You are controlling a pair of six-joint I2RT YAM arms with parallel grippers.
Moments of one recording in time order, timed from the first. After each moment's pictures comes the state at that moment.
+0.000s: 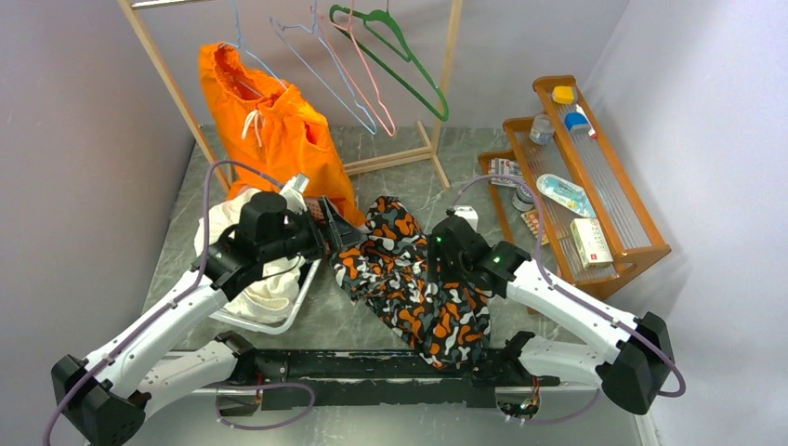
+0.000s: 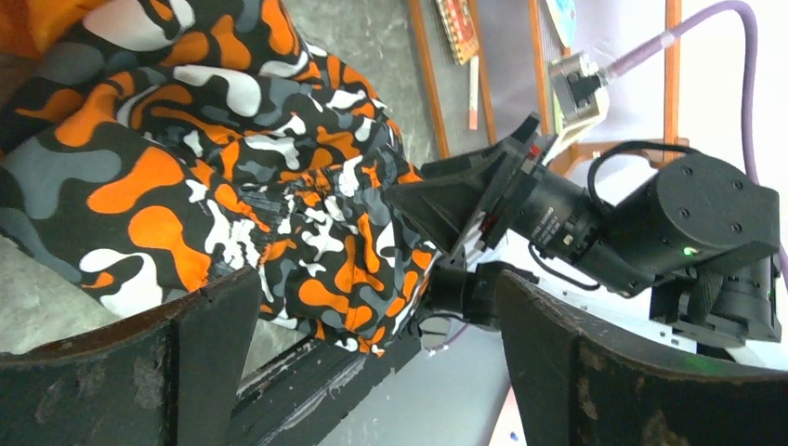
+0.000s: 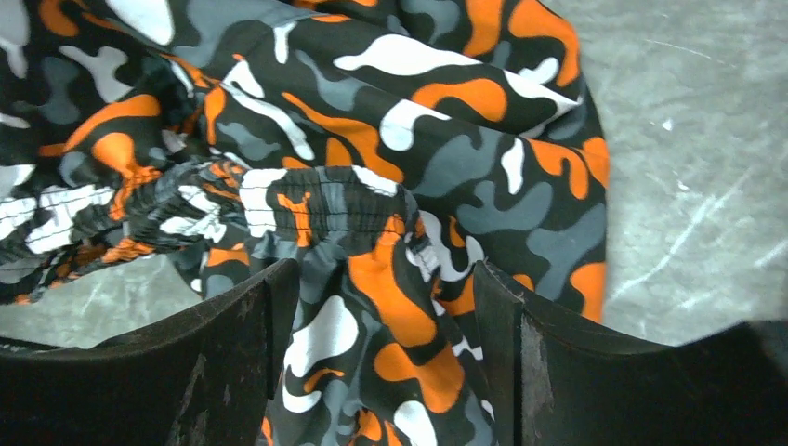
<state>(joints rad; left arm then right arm) -0.62 0.91 0.83 -0.35 0.25 -0.95 0.79 1.08 0.81 -0.68 0.28 0.62</state>
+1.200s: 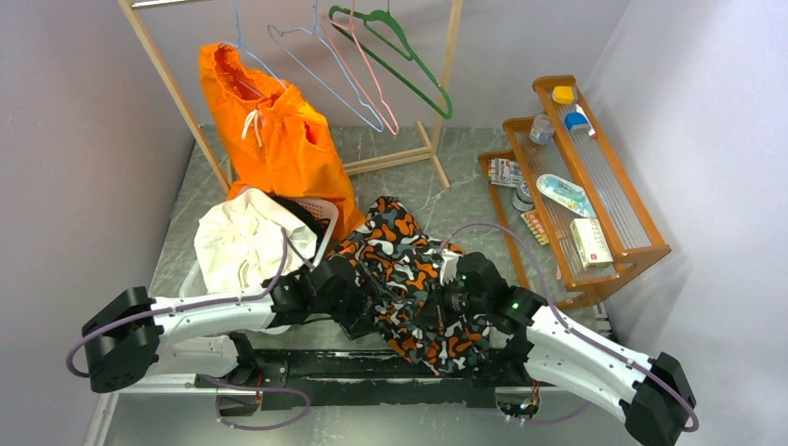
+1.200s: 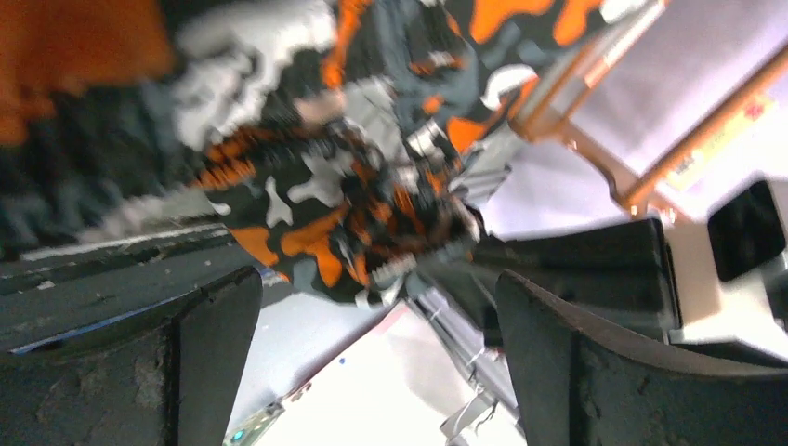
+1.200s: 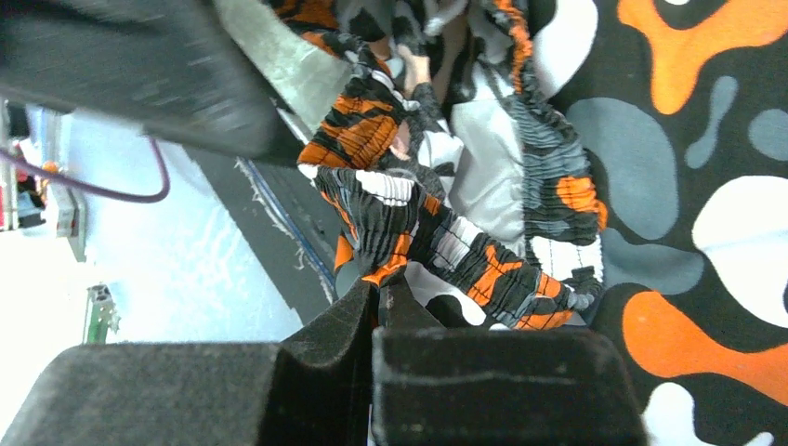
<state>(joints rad) -1.08 1.15 0.55 -0.13 0.12 -1.77 0.79 0.79 0.38 -0.31 -0.42 0.54</state>
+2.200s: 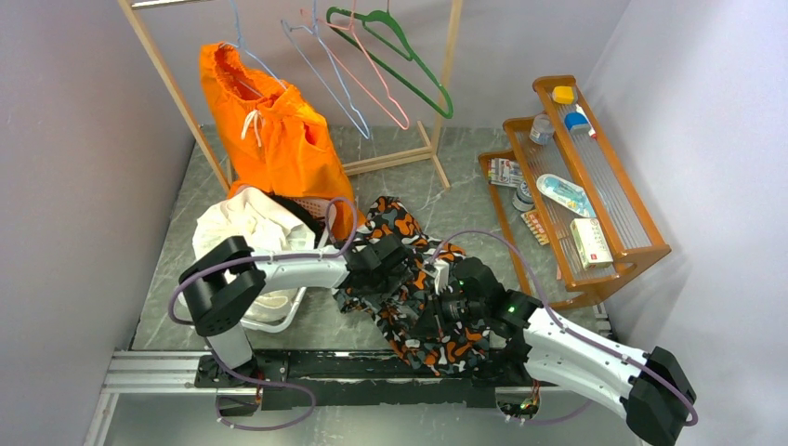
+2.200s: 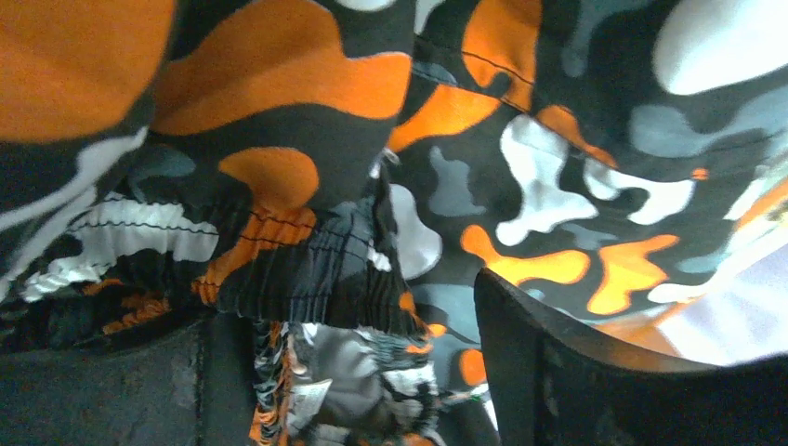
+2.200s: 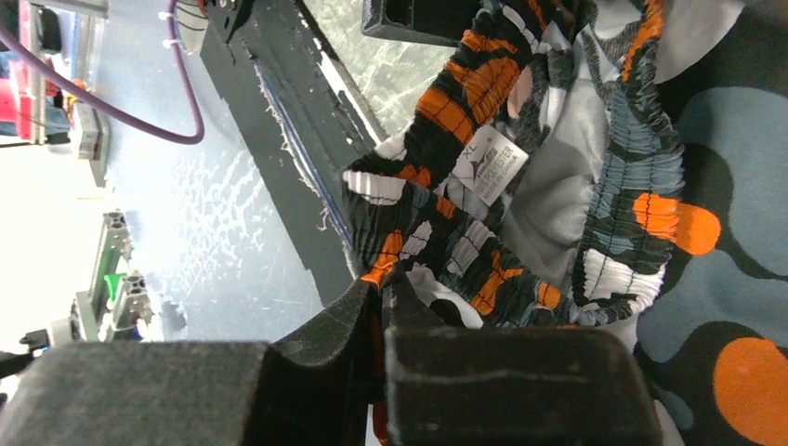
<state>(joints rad) -1.04 1.71 1.00 -0.42 -0.10 -1.80 0.82 0.78 0.31 -0.22 -0.57 0.49</state>
